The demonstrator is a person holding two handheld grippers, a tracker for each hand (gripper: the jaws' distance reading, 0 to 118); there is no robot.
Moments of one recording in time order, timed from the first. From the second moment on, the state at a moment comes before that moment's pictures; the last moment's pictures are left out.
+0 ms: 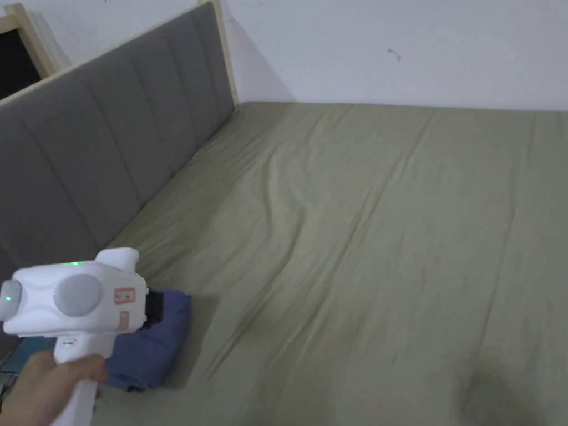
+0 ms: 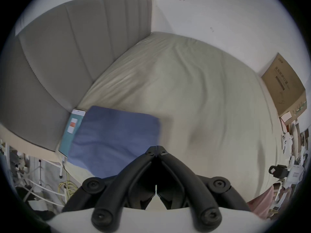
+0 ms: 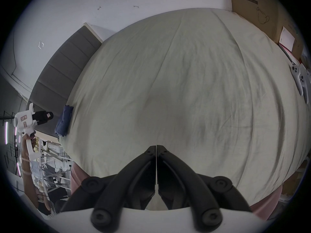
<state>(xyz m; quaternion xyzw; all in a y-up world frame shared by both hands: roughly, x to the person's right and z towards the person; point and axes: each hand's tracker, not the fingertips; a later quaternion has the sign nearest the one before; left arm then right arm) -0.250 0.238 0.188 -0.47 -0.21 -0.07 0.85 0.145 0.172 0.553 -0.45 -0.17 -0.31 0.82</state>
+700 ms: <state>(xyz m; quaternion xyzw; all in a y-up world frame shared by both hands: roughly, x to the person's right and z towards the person) -0.089 0.328 0.416 -0.16 -0.29 -0.10 0.94 0.137 0.276 0.604 -0.23 -0.30 -0.09 0.92</state>
